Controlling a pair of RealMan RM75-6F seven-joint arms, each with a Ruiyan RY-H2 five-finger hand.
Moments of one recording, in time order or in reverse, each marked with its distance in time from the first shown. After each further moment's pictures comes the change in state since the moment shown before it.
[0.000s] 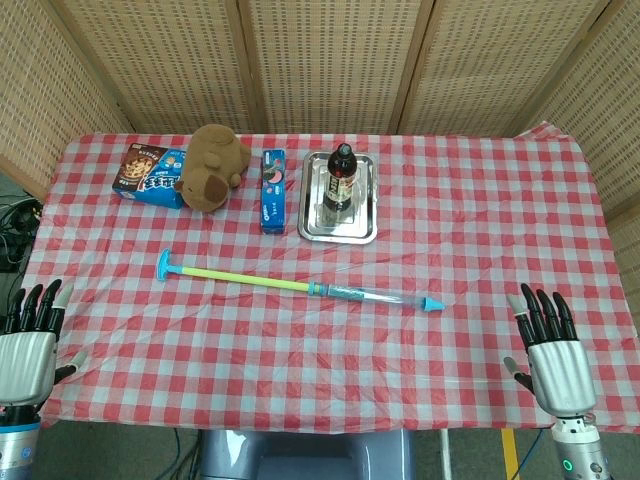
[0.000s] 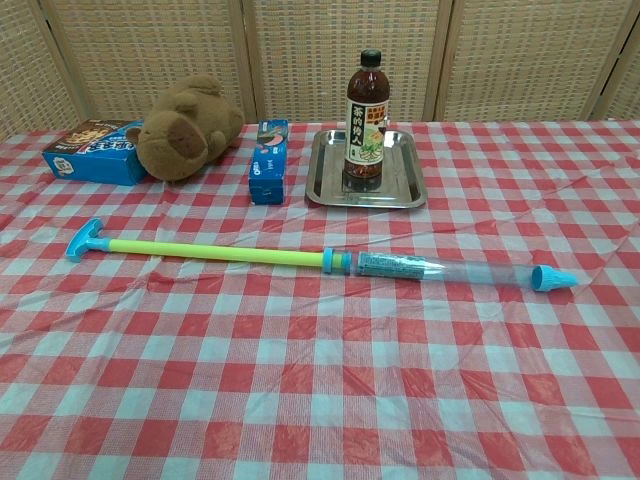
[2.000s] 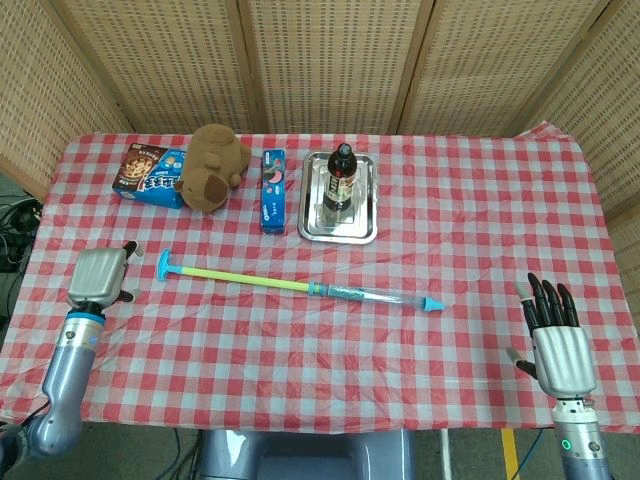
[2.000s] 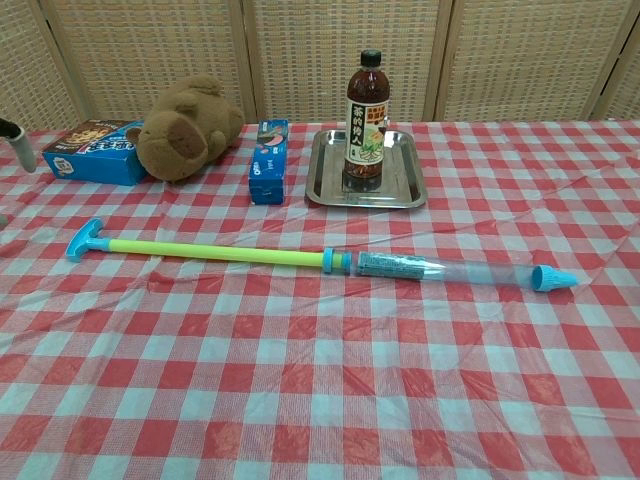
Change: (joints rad) left arm -0.441 -0.018 -0.256 -0.044 -0.642 -0.523 0.294; right arm 0.025 -0.020 0.062 0.030 0.113 -0.104 0.070
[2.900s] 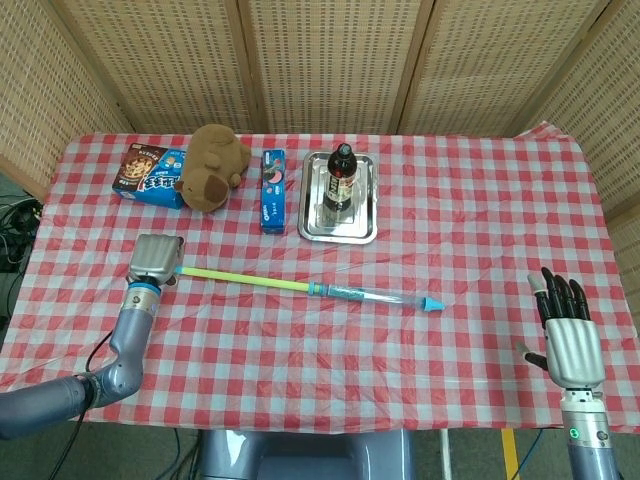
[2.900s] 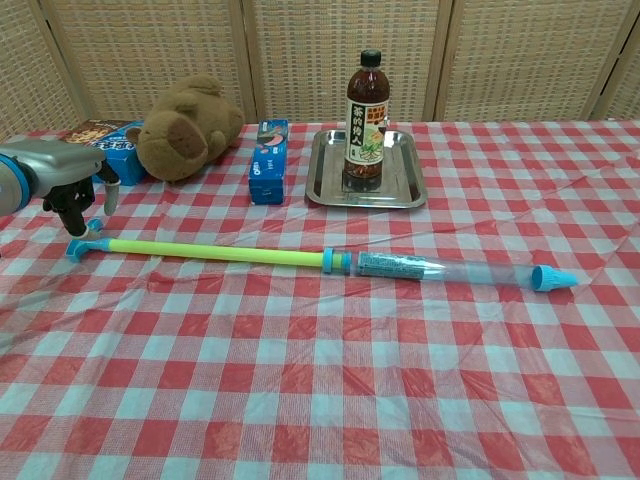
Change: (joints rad) left arm -0.293 -0.238 0.064 0.337 -0.291 -0.133 0.155; right arm 0.017 0.001 0.026 0.038 0.075 -0.043 0.081
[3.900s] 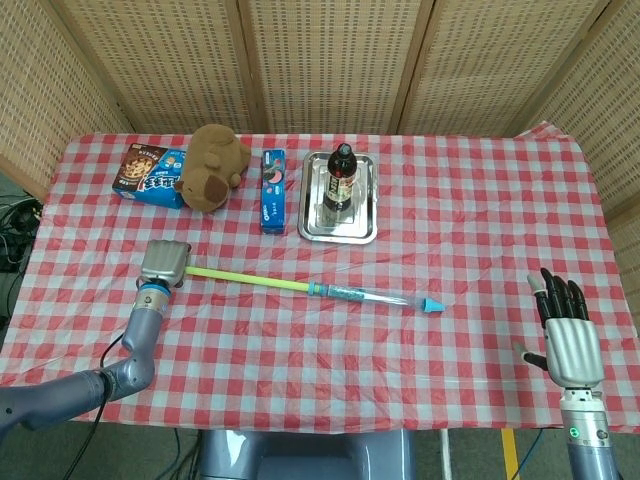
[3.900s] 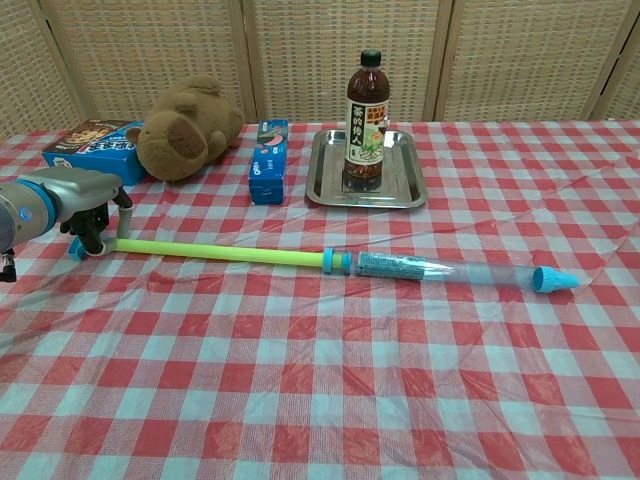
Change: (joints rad) left arm -0.051 -0.091 0.062 0.159 -0.030 -0.059 -0.052; right arm 0.005 -0.001 -0.003 0.002 0.014 -0.010 0.032
